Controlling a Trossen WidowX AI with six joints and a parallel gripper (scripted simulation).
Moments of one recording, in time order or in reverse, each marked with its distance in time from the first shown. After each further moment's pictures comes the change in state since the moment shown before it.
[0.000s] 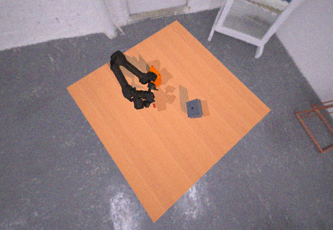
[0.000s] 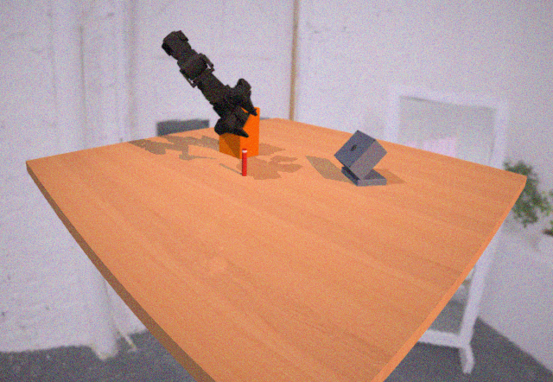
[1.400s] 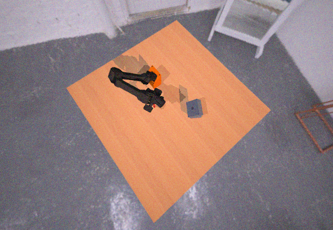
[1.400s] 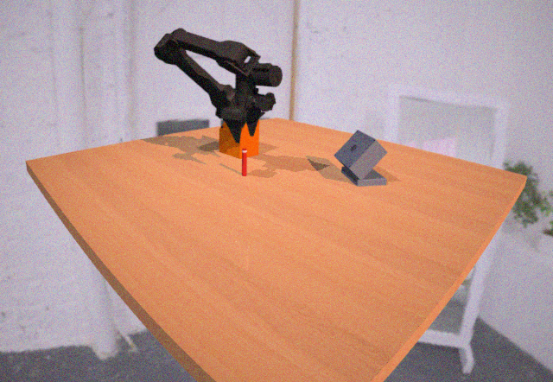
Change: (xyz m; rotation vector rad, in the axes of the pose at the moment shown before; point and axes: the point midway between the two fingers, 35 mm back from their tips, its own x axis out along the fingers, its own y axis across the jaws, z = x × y) arm 0.002 -0.047 0.022 -0.072 0.533 -0.592
